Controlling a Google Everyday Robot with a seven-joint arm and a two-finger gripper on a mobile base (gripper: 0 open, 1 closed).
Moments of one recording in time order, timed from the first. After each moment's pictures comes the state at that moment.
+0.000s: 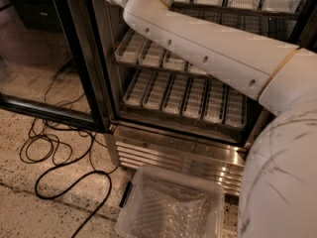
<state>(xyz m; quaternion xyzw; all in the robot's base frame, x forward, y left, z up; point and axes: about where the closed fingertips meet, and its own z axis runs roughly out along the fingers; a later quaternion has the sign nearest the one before) 0.802 0.151 1.089 -0.25 0.64 0.18 0.71</state>
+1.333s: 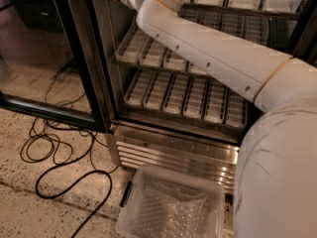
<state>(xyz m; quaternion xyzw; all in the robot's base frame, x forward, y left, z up) 0.852 0.092 1.063 -0.23 0.65 0.09 0.72</state>
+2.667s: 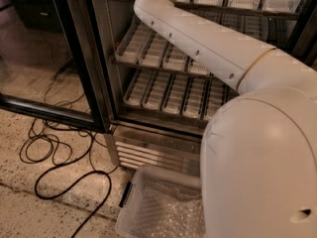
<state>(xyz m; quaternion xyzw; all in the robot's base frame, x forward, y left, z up) 0.873 0.110 1.101 -0.24 0.61 0.12 0.75</state>
